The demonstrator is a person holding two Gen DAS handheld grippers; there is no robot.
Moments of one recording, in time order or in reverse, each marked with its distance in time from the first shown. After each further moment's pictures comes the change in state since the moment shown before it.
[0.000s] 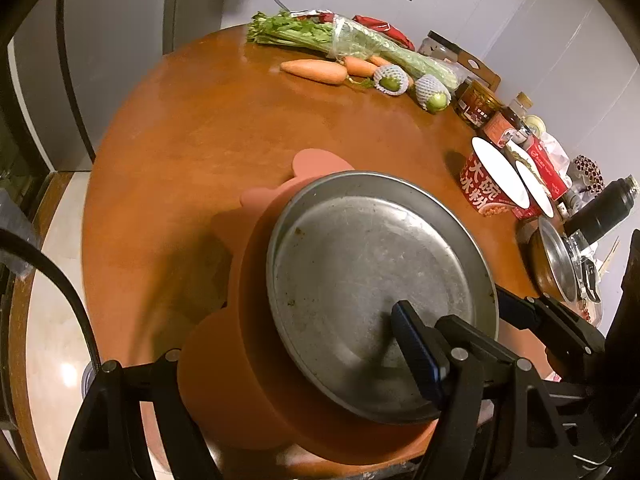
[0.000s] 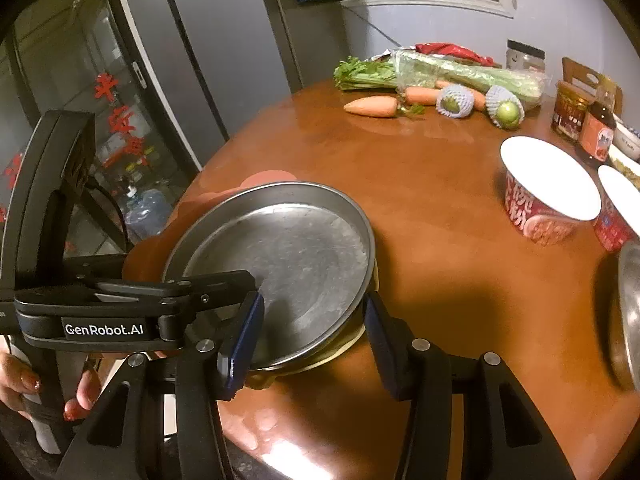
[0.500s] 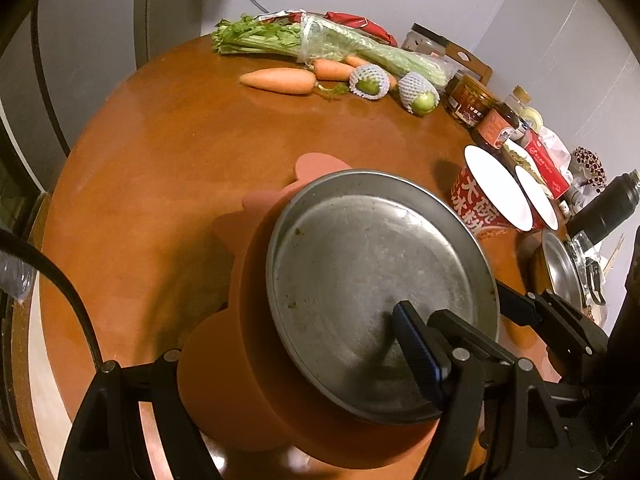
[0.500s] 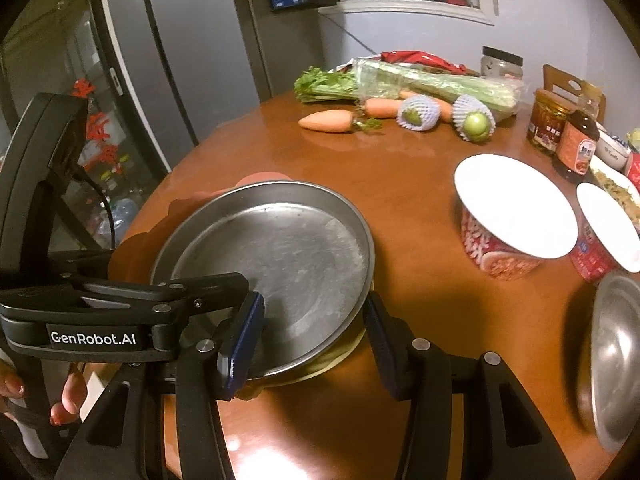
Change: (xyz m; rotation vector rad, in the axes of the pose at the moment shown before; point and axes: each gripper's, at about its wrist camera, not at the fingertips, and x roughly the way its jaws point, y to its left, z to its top) left arm 0.030 -0.033 0.037 0.053 -0.002 0.004; right arm 0.012 -0.043 0.023 0.007 -0.029 -0.084
